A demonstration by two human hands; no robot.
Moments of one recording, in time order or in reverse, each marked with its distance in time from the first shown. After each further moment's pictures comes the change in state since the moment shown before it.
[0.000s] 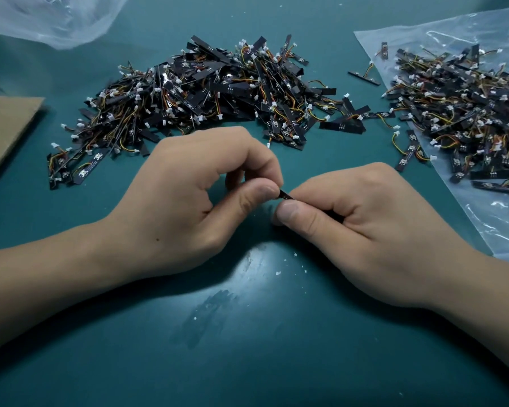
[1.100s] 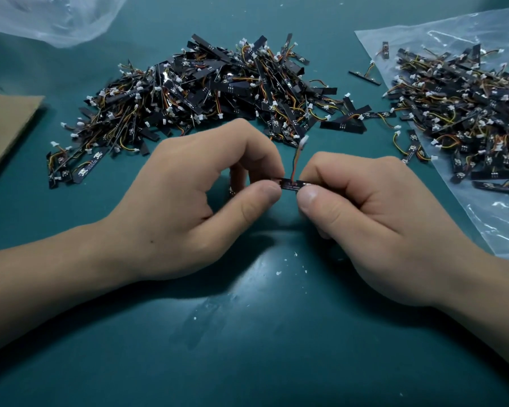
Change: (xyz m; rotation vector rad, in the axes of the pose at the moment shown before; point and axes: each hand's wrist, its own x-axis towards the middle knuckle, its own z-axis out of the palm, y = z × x) left_hand -0.001 -0.003 0.002 -0.102 0.001 0.011; right_hand -0.002 0.001 -0.002 0.200 0.097 0.021
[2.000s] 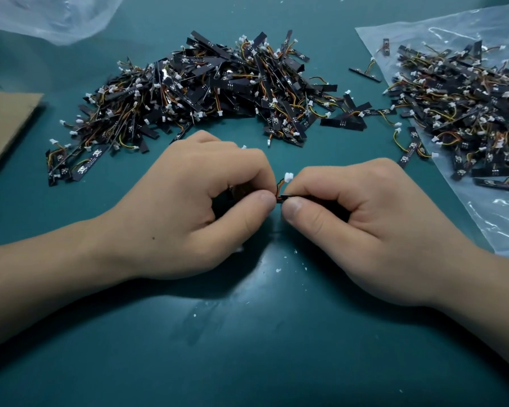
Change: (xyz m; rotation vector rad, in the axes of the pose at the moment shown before) left_hand -0.002 0.007 0.000 0.131 -0.149 -0.050; right_hand 0.000 -0.001 0.002 -0.095 -0.064 -0.033
